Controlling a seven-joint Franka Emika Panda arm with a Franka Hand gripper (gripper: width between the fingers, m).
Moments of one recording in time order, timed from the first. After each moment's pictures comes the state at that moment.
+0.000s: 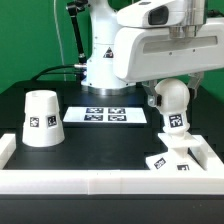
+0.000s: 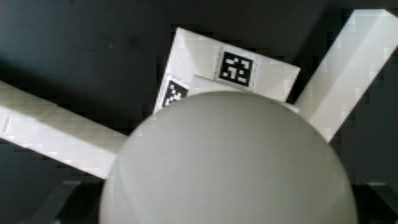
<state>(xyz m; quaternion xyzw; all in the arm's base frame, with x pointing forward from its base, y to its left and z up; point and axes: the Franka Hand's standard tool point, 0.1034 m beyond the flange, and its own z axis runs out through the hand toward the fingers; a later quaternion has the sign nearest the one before) 0.596 0.082 0.123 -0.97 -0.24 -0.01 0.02</state>
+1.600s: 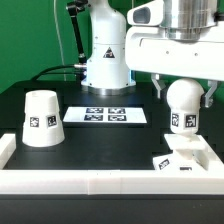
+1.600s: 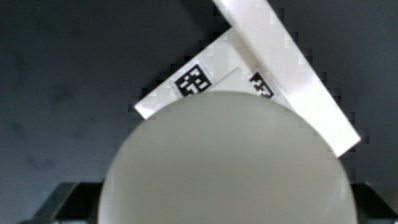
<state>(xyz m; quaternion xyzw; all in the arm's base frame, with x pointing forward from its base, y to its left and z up) 0.600 0.100 0.124 -0.93 0.36 0.03 0.03</state>
